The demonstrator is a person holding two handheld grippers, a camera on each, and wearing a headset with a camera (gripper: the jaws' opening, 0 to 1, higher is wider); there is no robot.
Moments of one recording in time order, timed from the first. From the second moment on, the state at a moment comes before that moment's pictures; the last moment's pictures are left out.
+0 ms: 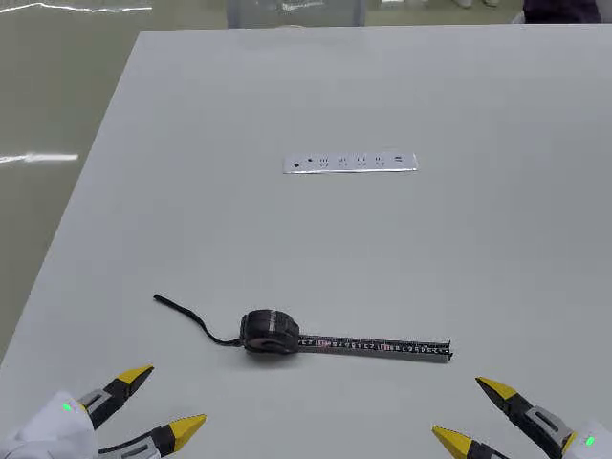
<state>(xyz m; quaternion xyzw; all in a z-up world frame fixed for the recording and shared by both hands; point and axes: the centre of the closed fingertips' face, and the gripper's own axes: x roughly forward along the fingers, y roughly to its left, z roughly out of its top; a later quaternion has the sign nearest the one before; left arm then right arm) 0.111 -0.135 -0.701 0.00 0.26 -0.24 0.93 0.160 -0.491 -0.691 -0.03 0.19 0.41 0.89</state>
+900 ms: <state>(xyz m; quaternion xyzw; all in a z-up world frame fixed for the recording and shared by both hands) 0.115 -0.131 -0.696 -0.02 0.25 -0.23 0.94 0.143 -0.487 -0.693 -0.04 0.21 0.40 0.89</state>
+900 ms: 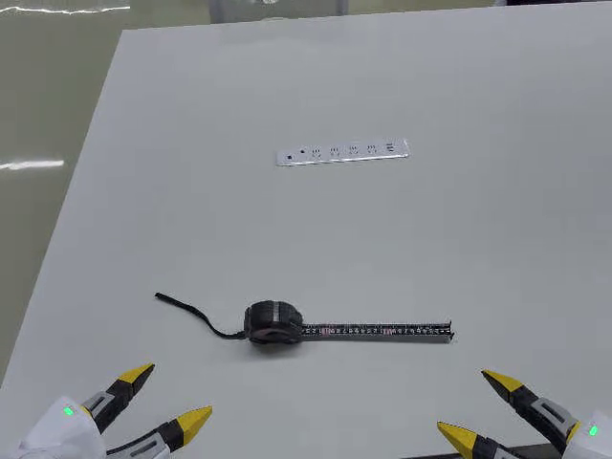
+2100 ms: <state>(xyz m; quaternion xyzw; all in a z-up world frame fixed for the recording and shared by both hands) 0.120 -0.140 -0.694 -0.02 0.25 -0.23 0.94 0.154 -0.499 -0.693 -0.04 0.20 0.41 0.89</state>
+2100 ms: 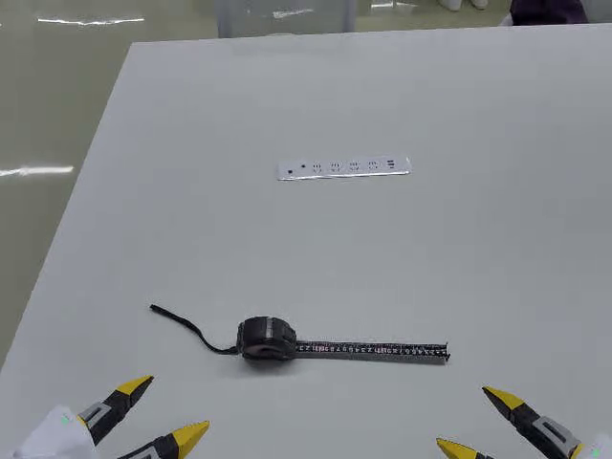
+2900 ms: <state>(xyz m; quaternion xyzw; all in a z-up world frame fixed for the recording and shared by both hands) 0.122 -0.138 -0.692 -0.02 0.25 -0.22 0.94 0.160 -0.501 -0.696 -0.04 0.19 0.41 0.89</state>
